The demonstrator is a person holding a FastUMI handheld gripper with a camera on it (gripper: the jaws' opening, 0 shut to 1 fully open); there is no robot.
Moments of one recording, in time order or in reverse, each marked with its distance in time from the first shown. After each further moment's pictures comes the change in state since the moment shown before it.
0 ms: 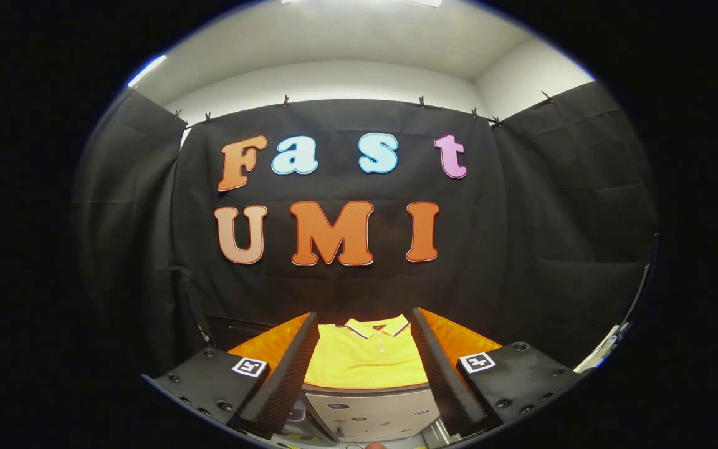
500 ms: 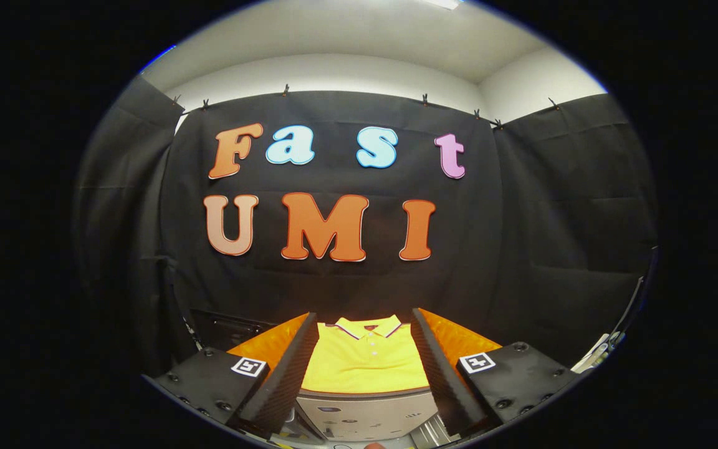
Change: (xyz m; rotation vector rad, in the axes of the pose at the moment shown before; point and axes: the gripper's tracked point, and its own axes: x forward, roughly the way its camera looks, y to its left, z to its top) arm 0.038 0.005 -0.006 -0.031 0.040 -0.045
